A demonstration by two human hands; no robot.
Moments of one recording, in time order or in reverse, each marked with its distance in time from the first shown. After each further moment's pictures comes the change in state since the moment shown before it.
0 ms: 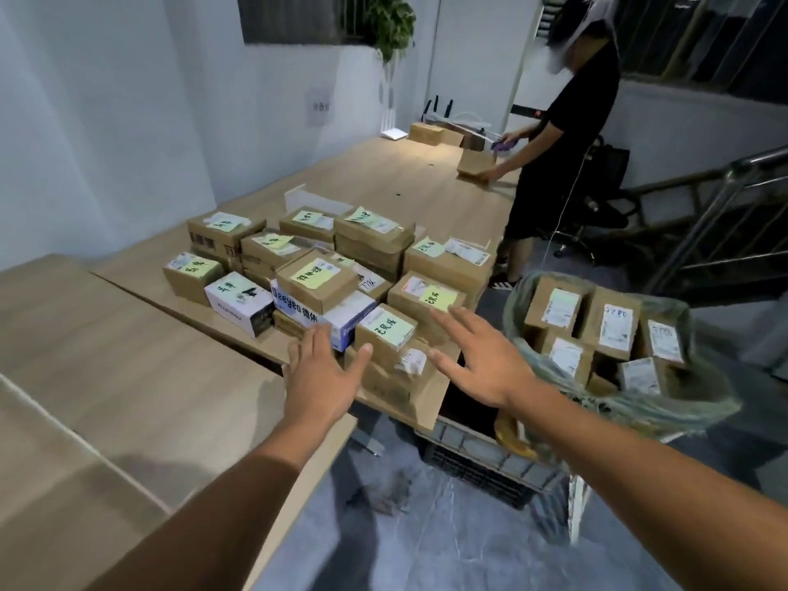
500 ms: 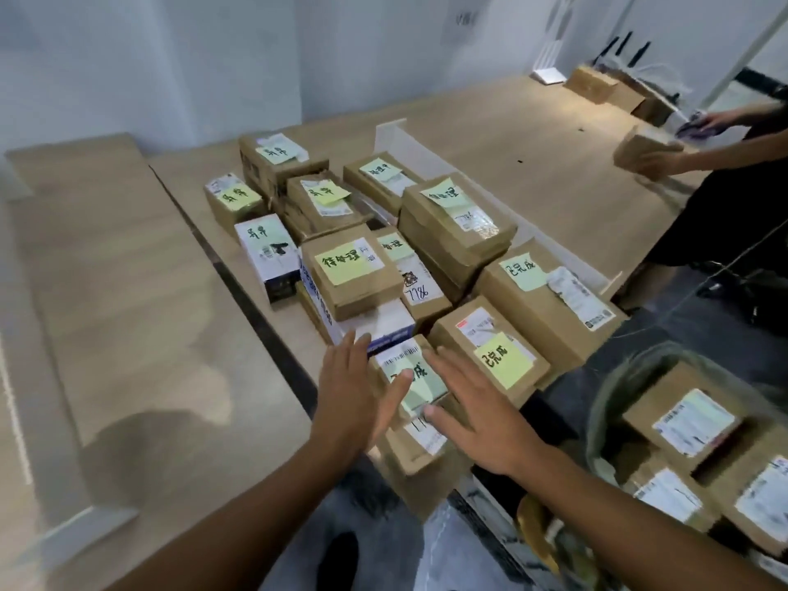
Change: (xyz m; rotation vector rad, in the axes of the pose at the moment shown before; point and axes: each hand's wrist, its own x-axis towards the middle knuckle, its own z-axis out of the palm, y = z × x) left_hand 0.140 0.005 0.132 -0.108 0.056 -0.256; right_hand 0.196 0.102 0.095 0.335 -0.359 -0.358
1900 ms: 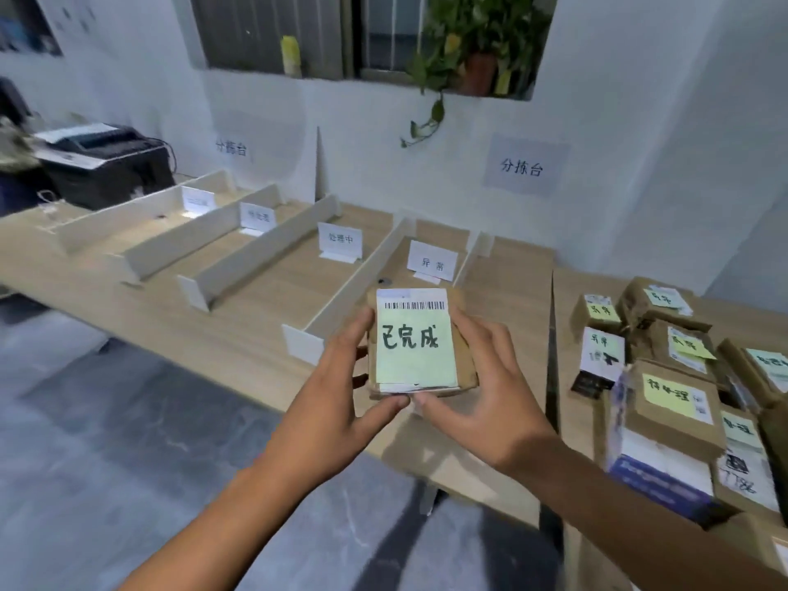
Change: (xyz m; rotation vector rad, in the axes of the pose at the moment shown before) left_hand -0.365 0.051 -0.162 0.095 0.958 -0.101; right_hand -0.074 -0.275 0.014 0.500 -0.244 -1.043
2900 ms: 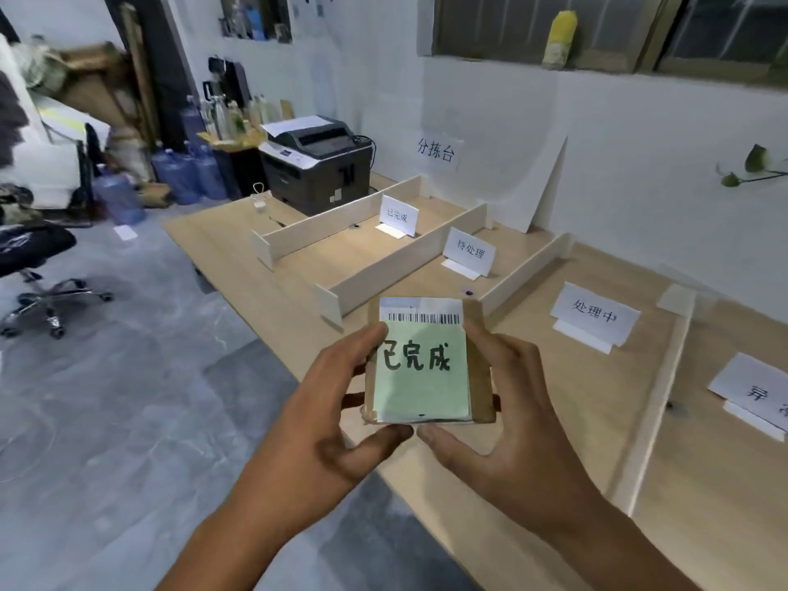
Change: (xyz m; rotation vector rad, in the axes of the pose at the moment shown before) left_hand 0.138 -0.368 -0.433 0.147 0.230 -0.253; right_hand 0.422 -0.084 0.468 0.183 -0.255 -0.138
